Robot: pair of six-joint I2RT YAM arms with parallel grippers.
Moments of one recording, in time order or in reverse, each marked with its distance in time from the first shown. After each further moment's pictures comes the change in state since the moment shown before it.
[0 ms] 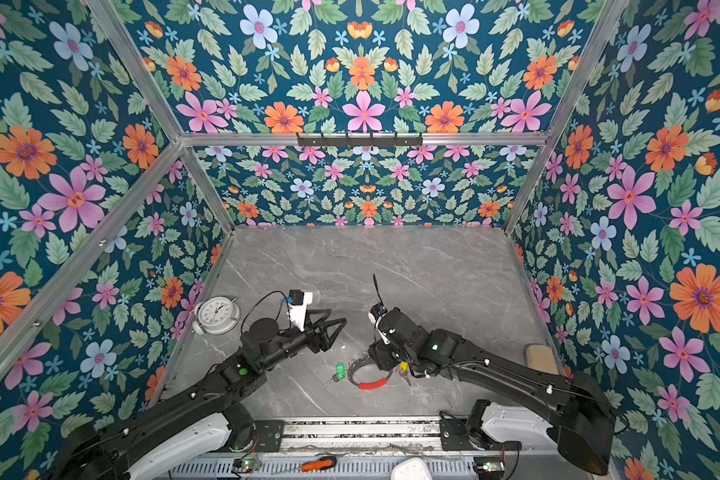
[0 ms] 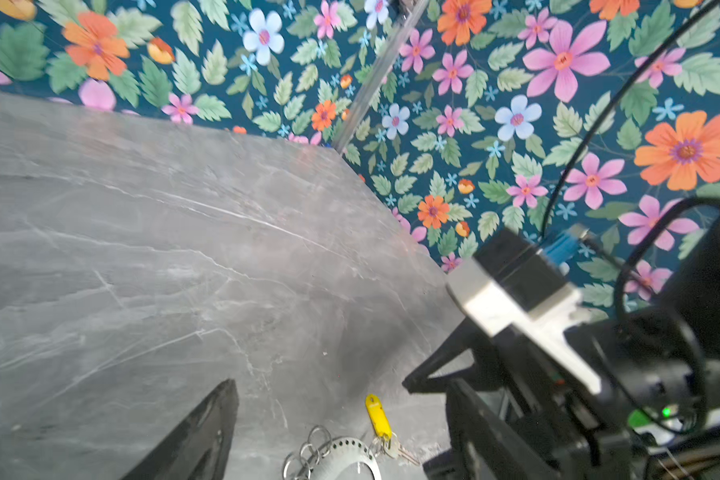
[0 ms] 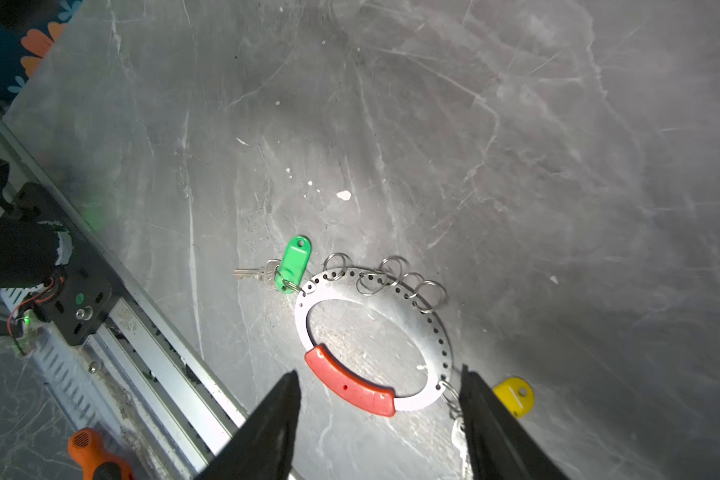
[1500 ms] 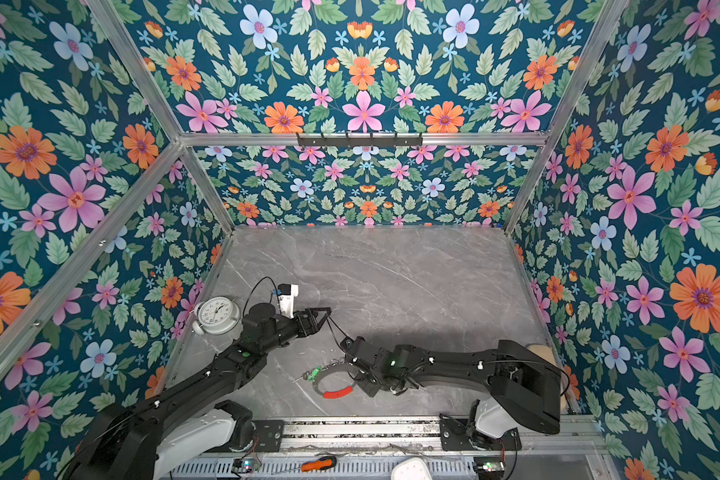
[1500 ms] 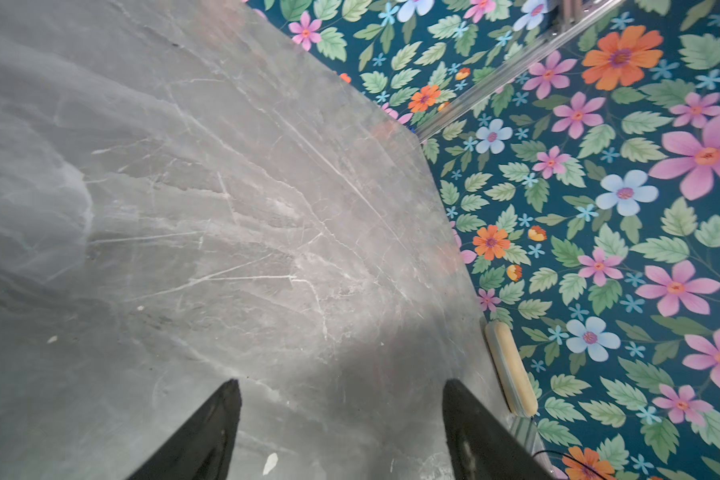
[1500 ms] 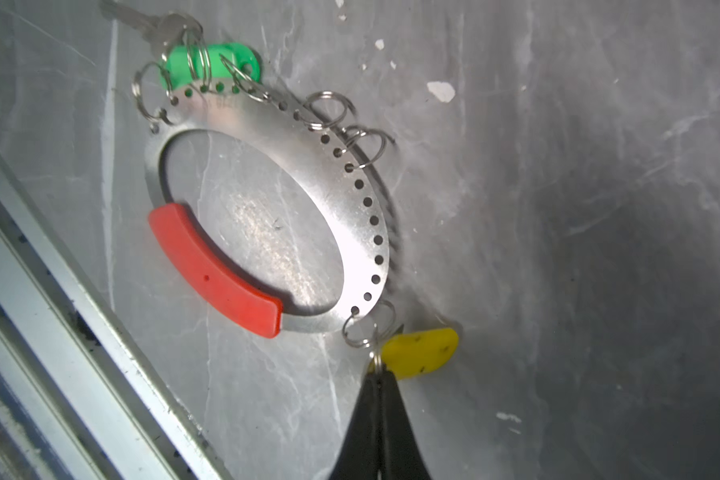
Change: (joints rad) left arm 0.277 0.200 -0.034 0.042 0.211 -0.216; right arm 0.196 0.255 -0.019 0.094 0.093 -0.123
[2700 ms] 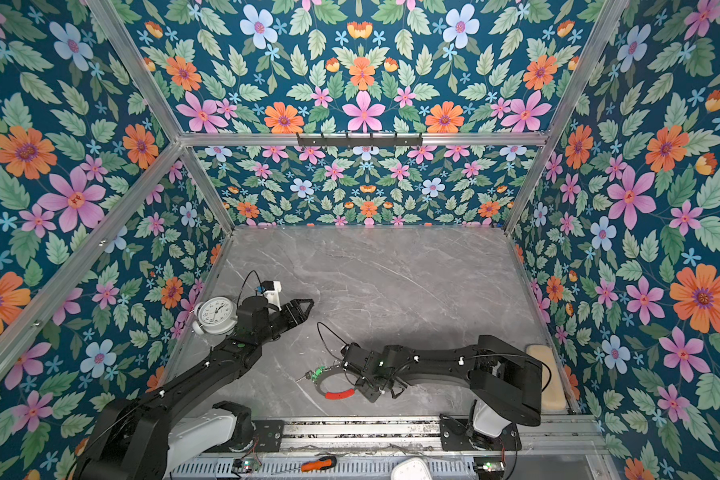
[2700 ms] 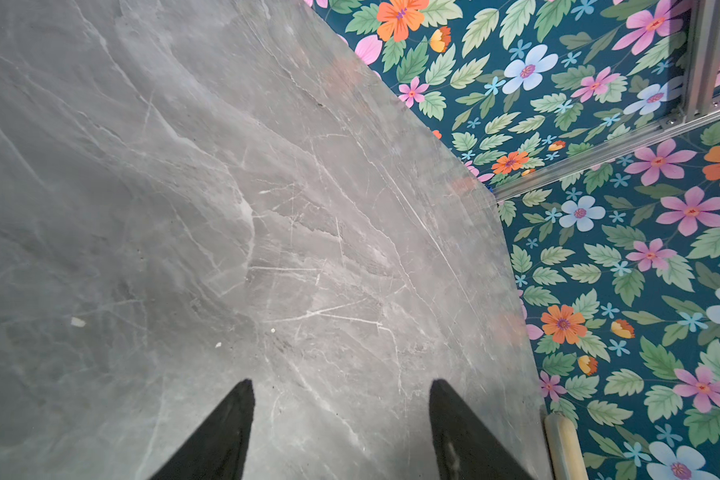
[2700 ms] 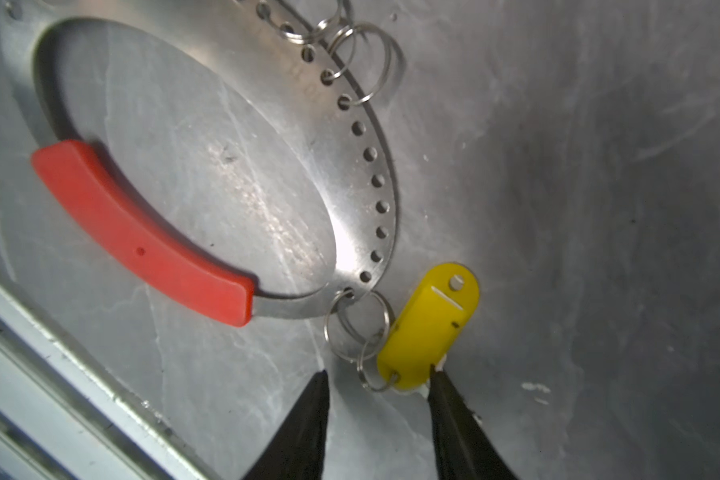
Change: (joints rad) left arm 0.174 0.089 0.063 -0.119 -0.070 -0.023; right arm 0.036 0.141 0.072 -0.134 0.001 0.038
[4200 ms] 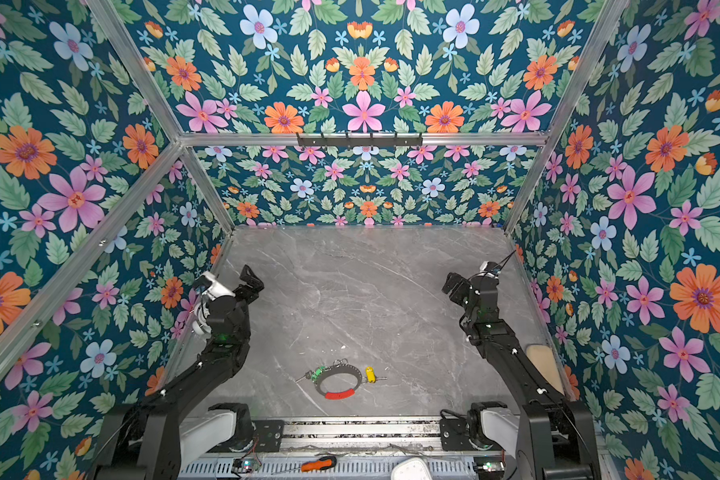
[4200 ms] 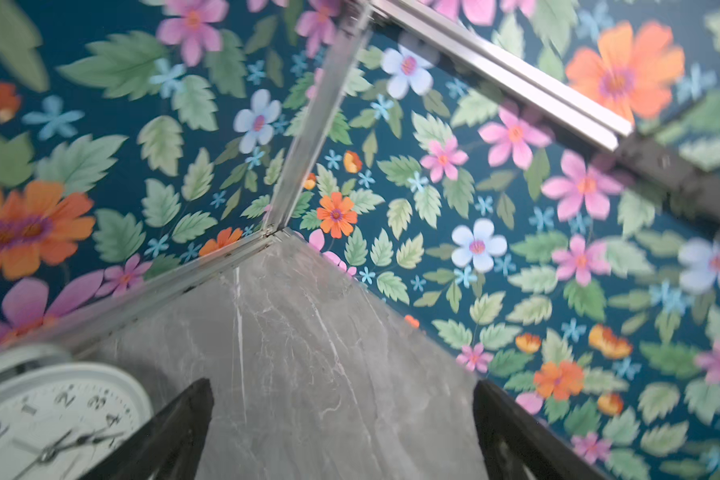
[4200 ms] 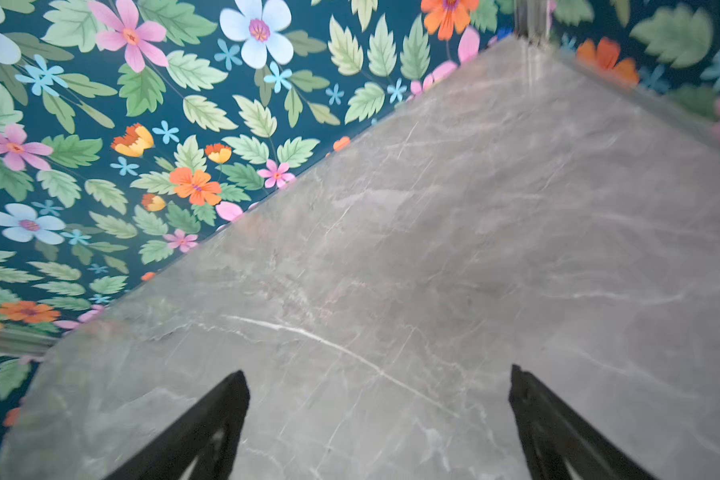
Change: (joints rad) left arm 0.240 -0.055 -0.061 0.423 -0.719 0.111; right arm -1.137 -0.470 -0.304 0.657 -0.089 0.325
